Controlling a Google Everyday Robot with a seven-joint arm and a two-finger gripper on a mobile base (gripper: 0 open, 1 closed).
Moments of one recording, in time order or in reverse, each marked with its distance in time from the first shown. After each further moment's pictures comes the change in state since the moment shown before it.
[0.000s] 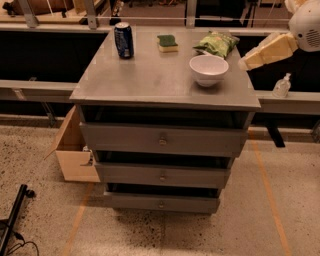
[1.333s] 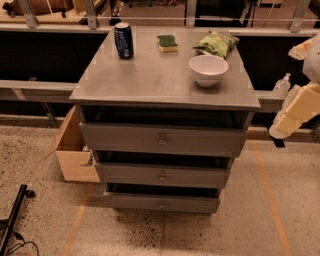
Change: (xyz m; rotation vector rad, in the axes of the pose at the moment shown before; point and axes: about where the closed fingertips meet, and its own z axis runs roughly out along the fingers) arm 0.062 0.113 -0.086 -0.269 0.537 -0.186
